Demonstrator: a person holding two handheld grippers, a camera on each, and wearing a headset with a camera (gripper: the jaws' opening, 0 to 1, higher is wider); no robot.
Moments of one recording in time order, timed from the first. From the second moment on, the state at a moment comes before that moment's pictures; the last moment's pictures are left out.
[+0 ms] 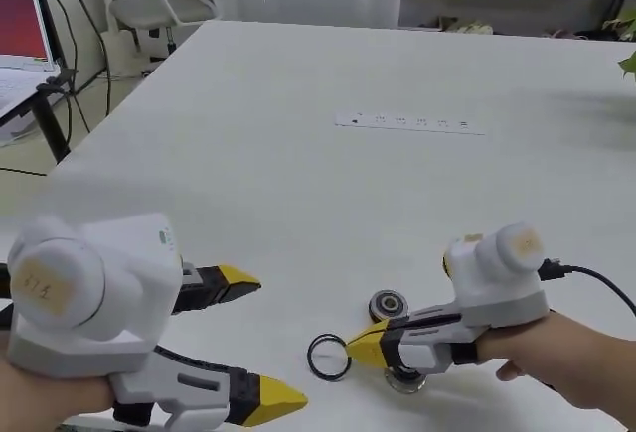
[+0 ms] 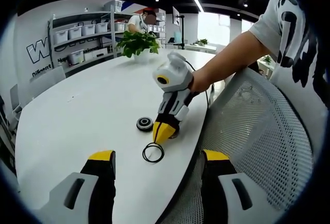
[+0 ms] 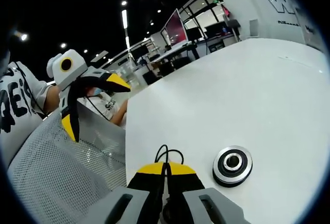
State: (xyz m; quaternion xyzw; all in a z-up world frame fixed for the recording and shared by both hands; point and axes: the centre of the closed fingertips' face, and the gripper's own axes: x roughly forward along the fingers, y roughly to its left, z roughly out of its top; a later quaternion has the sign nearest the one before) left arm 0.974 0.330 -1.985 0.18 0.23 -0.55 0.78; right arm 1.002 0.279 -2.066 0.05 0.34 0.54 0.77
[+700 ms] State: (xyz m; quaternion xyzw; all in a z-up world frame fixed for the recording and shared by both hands) left arm 0.972 0.331 -1.990 0.18 0.24 -0.55 0.78; right arm 1.010 0.276 -2.074 0.05 0.36 0.52 0.78
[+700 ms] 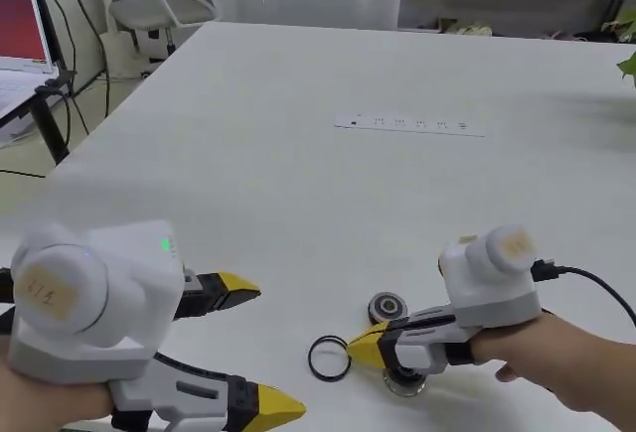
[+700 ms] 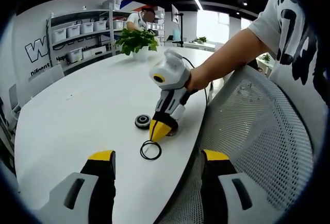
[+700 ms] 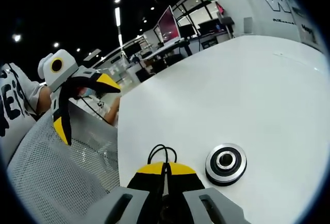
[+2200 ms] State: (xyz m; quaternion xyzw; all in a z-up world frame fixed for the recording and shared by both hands) left arm 0.968 0.330 -1.994 0.20 0.25 -0.56 0.77; right arm 1.024 0.267 -2.045 0.07 0.31 0.50 0.81
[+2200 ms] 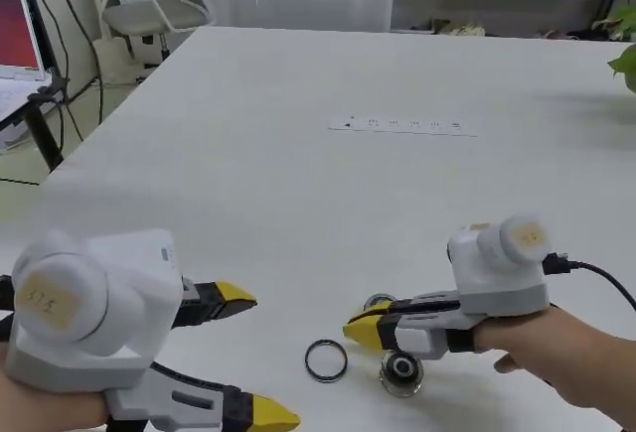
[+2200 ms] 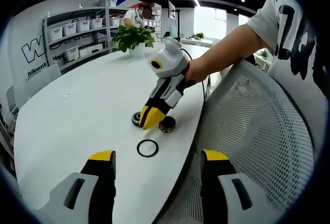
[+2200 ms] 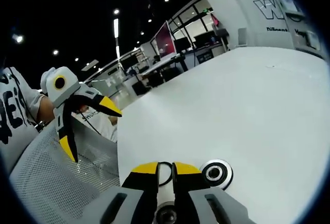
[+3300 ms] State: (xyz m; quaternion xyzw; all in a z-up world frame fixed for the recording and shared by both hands) left arm 0.998 0.316 -1.971 0.20 0.22 -0.57 0.77; right arm 1.034 0.238 -2.003 0.09 0.23 0.48 0.84
